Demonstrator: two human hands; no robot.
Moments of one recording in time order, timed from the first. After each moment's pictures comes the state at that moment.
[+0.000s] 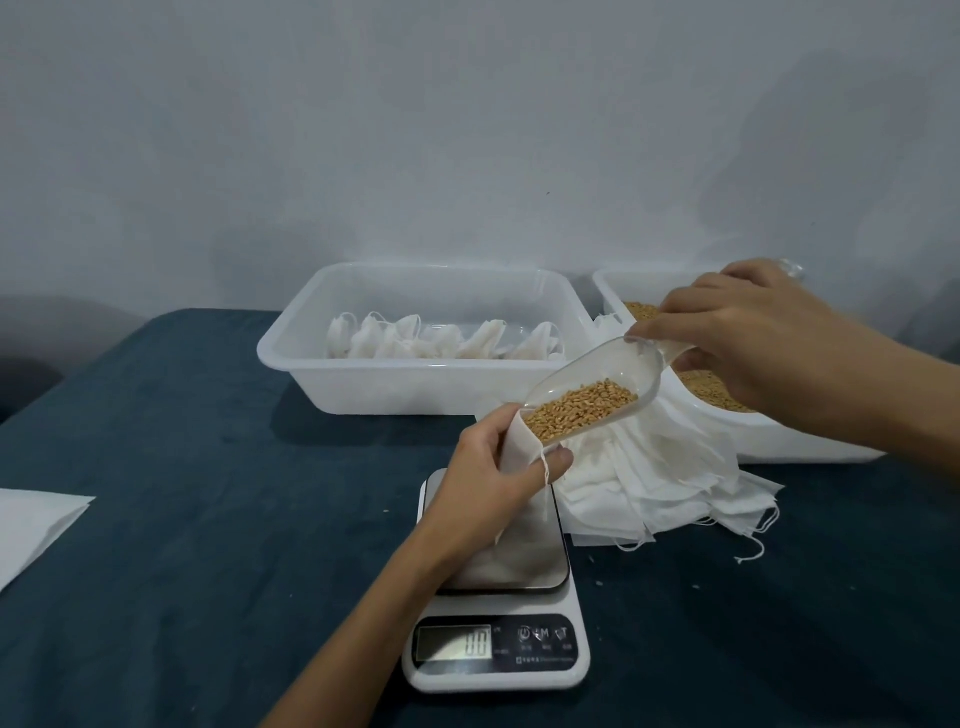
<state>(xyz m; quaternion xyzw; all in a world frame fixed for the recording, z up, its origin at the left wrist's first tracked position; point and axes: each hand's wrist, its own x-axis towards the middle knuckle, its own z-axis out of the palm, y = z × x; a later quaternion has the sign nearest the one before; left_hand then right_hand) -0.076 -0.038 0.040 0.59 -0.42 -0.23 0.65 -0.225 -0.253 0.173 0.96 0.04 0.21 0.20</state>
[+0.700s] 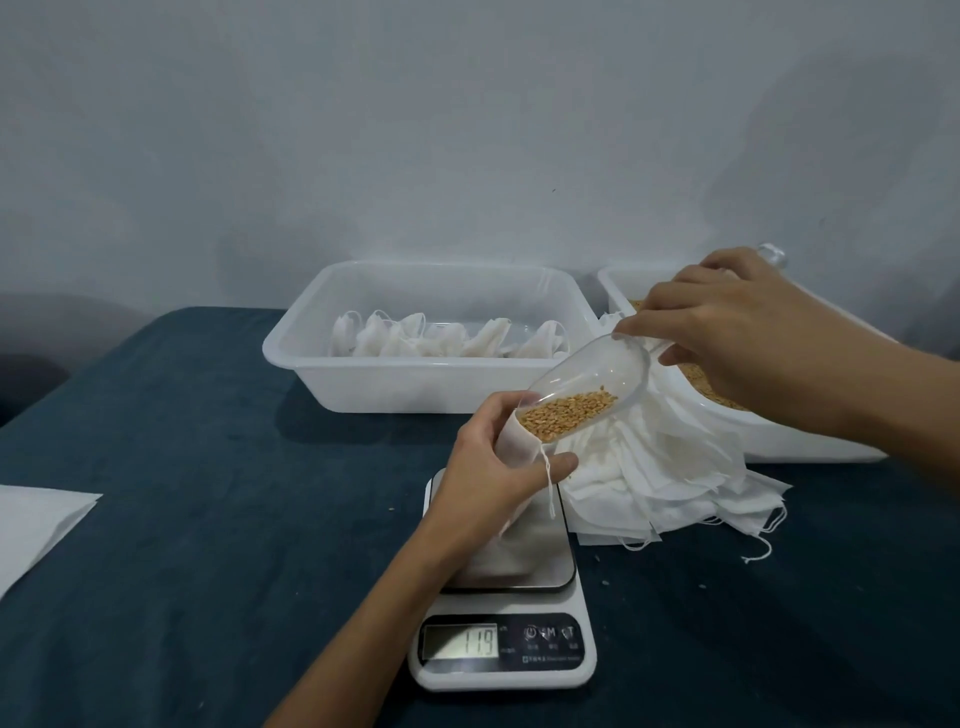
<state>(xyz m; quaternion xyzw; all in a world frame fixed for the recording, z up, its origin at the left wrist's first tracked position) -0.073 -0.037 0.038 0.62 -0.38 -0.21 0.66 -0.213 -0.240 0.176 0.94 0.07 0.21 0.24</state>
